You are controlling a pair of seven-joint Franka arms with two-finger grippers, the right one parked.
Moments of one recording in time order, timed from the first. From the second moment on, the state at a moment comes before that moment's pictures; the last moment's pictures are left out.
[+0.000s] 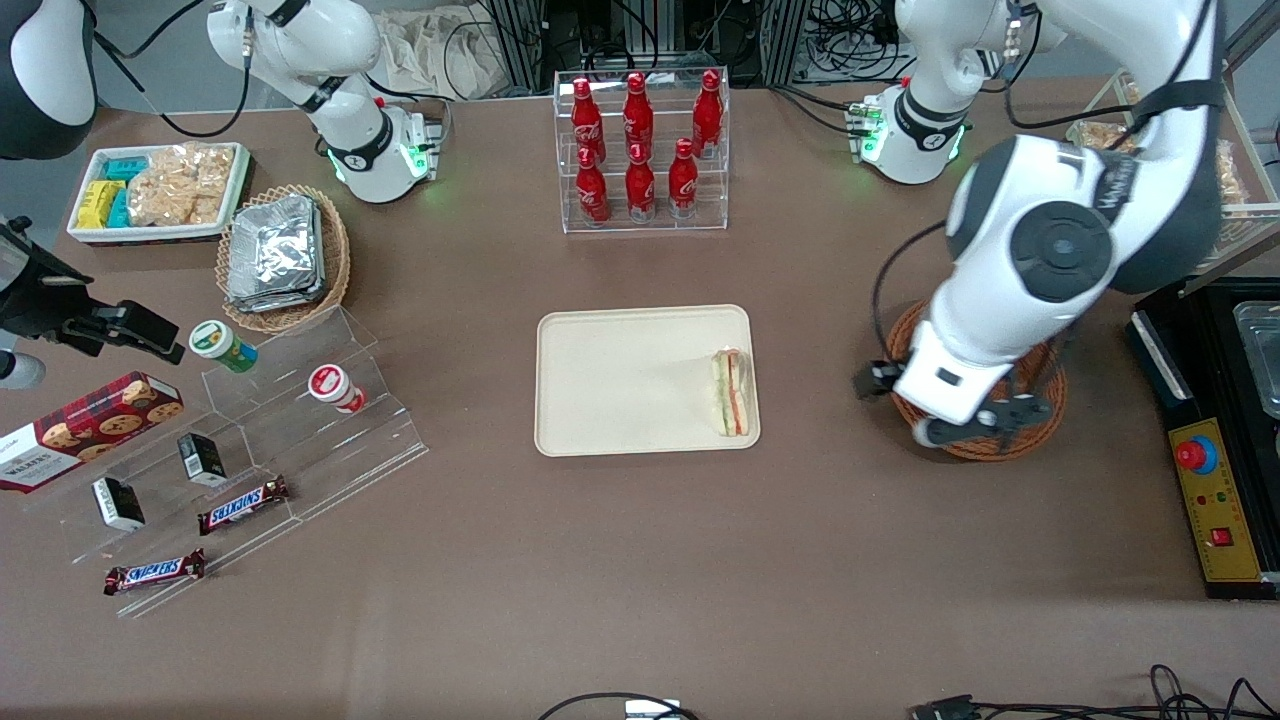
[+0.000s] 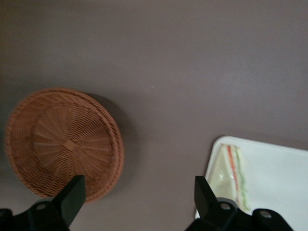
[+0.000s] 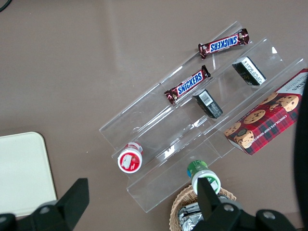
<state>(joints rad) -0.21 0.27 -0.11 -1.54 0.09 1.76 -0.56</state>
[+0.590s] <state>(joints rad) -0.02 0.20 -0.11 -1.53 0.10 1.68 -0.29</state>
